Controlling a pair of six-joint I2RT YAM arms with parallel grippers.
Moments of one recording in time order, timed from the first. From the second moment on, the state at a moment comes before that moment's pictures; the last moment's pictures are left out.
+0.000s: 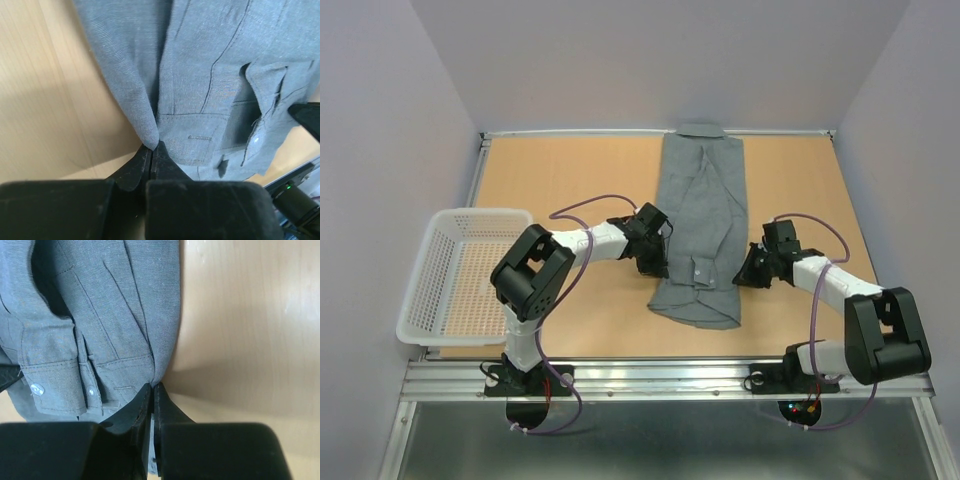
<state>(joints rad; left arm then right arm) -0.75 1.89 1.16 -0.34 0.18 -0.84 0.18 1.34 0.58 -0.29 -0.23 0.59</state>
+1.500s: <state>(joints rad) -0.56 1.92 1.55 -0.83 0.32 -0.61 0.20 1.70 1.34 -0.89 -0.37 0.46</state>
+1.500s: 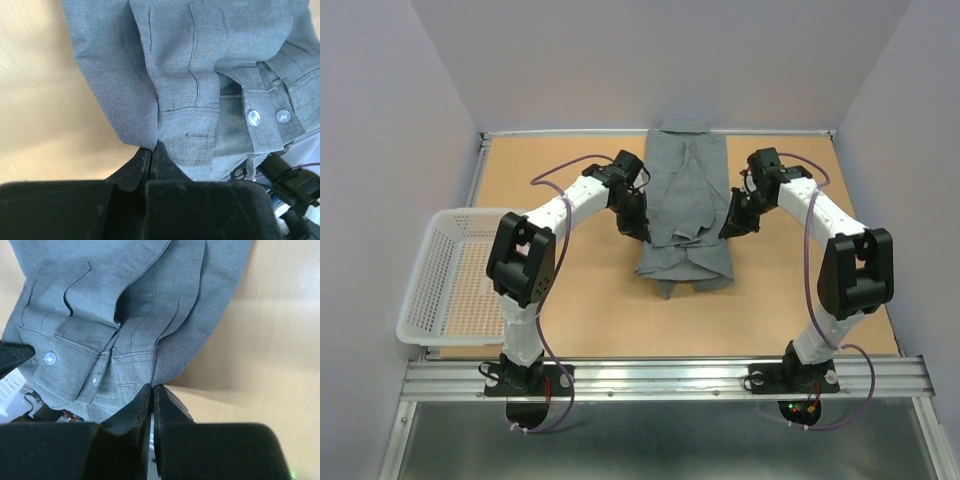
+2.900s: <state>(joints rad) -0.40 2.20 1.85 -0.55 0.37 -0.59 0.08 2.08 1.74 -0.77 -0.30 0.54</state>
